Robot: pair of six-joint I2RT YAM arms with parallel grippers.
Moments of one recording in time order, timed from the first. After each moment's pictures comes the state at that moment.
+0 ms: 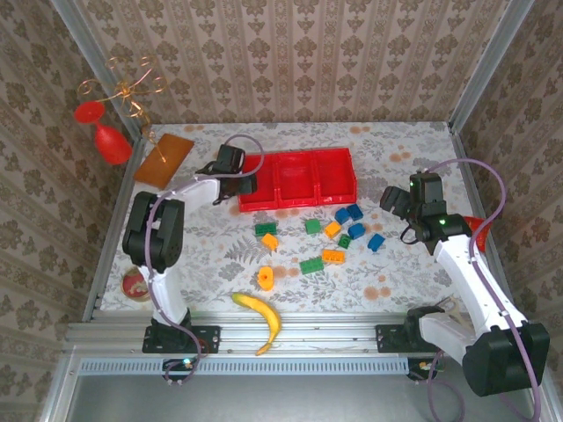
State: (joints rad) left arm -0.38 1.85 1.26 -0.29 -0.03 -0.31; right arm 0.09 1.03 0.83 -0.57 0.20 0.48
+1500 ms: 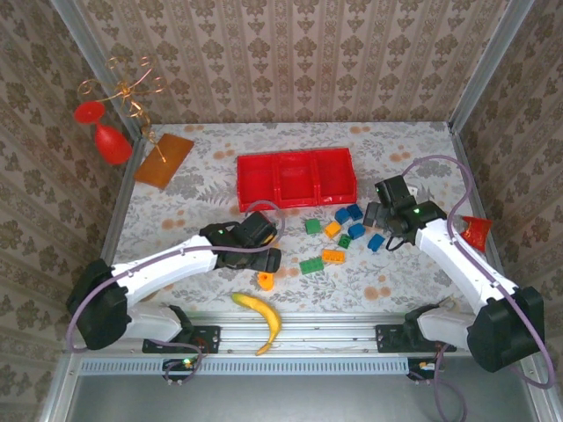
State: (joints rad) left arm -0.94 1.33 0.86 -0.75 -0.09 -0.61; right arm 0.30 1.19 0.91 -0.82 0.34 0.59
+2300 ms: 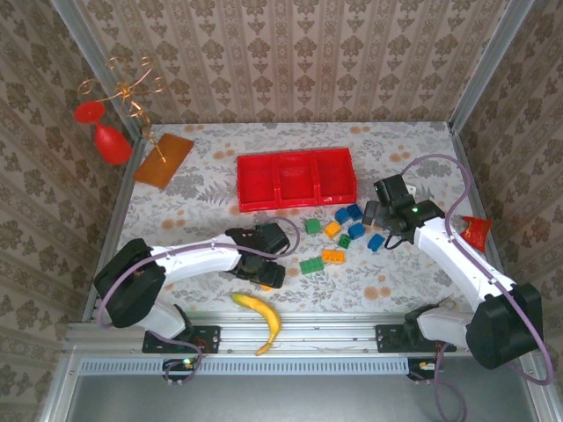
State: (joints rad) left arm -1.00 1.52 0.84 -0.73 0.01 -0.64; right arm 0.30 1.20 0.91 -0.79 0.34 0.59
